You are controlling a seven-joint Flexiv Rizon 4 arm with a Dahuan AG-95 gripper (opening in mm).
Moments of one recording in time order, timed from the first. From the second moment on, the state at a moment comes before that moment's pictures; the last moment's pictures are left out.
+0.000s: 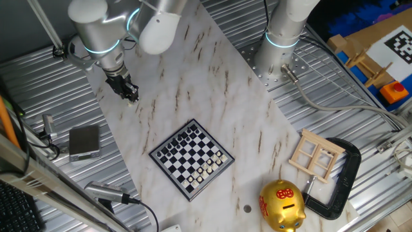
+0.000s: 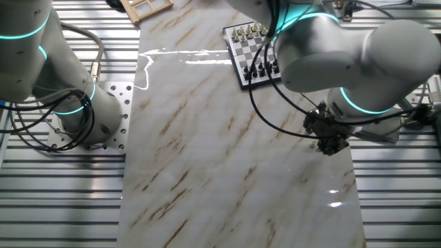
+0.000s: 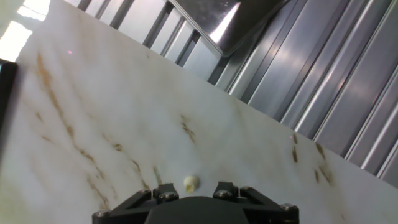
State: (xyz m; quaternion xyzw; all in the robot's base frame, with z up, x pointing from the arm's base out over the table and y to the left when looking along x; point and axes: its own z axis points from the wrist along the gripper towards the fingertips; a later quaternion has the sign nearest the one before) arm 0.601 -0.082 0.033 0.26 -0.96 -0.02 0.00
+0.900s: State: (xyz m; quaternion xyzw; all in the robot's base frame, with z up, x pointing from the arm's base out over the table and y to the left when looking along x) arm 0.604 -0.082 0.022 0.26 -0.96 -0.02 0.00
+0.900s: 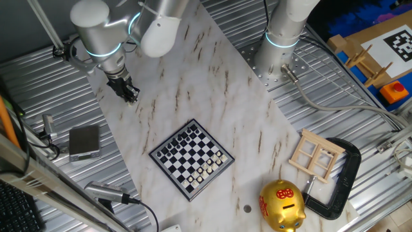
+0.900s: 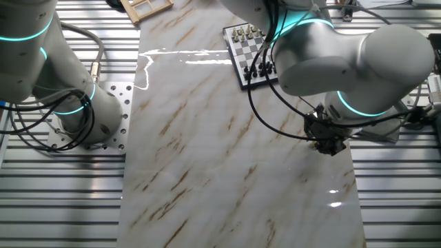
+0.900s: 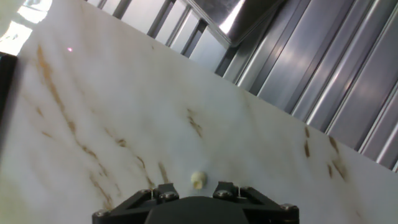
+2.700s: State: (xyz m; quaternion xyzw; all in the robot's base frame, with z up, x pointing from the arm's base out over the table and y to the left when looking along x) arm 0.593 -0.067 0.084 0.26 -0.97 -0.01 0.01
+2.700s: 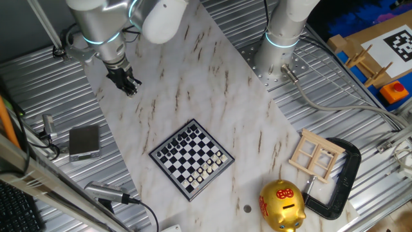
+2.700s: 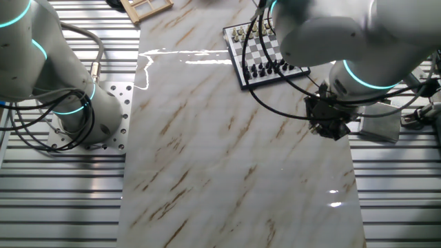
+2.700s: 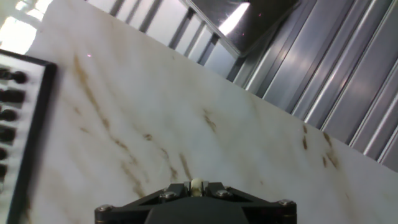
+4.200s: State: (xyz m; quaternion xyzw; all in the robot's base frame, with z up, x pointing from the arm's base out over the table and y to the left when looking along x) arm 0.615 -0.006 0.069 0.27 -0.96 -0.06 0.01
